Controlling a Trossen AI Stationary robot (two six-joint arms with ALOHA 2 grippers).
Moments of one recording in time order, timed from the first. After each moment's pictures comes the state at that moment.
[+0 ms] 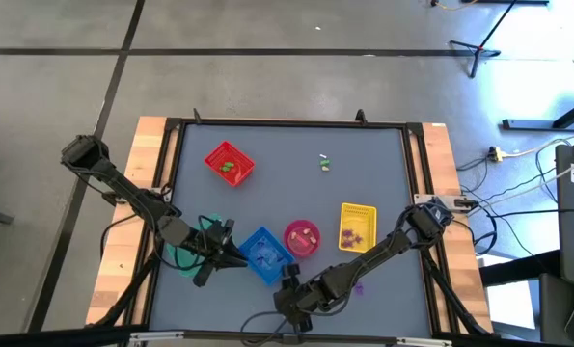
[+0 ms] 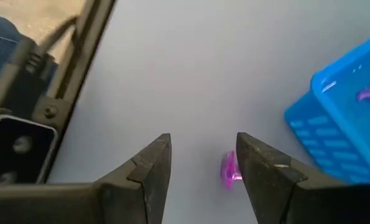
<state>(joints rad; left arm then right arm) -0.60 1.19 0.47 0.60 -0.31 -0.51 0.58 2.24 1.70 -0.42 0.19 0.25</state>
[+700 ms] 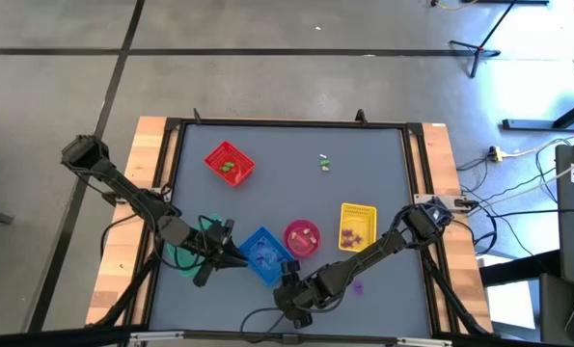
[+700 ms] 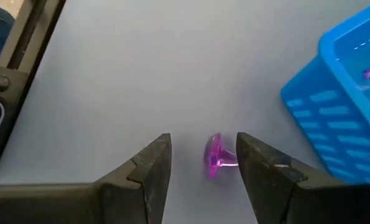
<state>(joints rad) -0.60 1.19 0.47 0.60 -0.31 -0.51 0.56 2.26 1.69 -0.45 0.18 0.23</state>
